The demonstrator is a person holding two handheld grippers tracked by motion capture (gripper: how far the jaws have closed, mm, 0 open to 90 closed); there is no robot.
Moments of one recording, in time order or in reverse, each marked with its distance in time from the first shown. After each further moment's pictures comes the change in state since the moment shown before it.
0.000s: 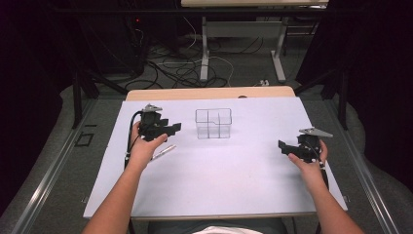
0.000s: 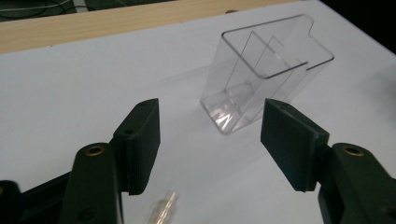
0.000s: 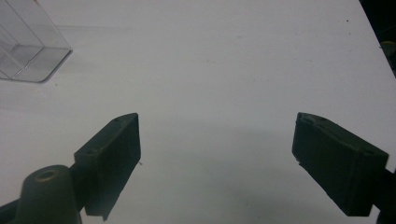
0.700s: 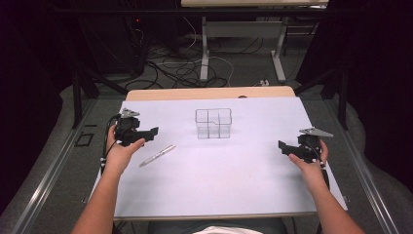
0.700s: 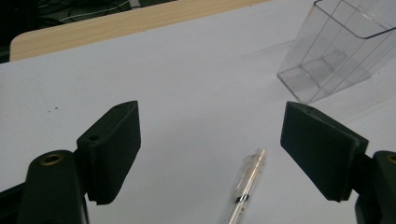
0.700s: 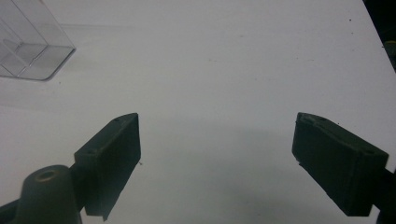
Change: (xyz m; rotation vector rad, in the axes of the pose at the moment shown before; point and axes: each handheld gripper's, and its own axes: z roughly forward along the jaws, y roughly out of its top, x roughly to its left) left arm 0.042 -0.021 -0.042 0.046 0.186 0.033; right arm -0.001 0.000 -0.001 0.005 0.012 -0.003
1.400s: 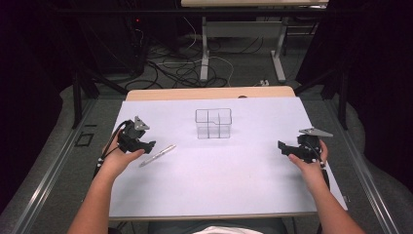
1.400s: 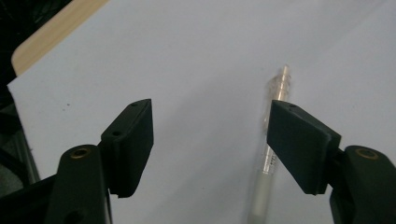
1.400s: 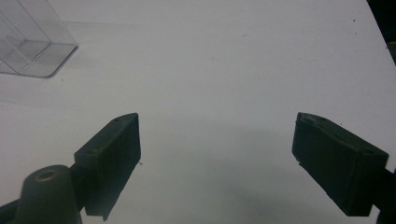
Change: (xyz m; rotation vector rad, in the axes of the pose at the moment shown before) left arm -0.012 -0.017 0.014 0.208 0.018 0.366; right arm 0.001 0.000 0.000 0.005 0.007 -0.006
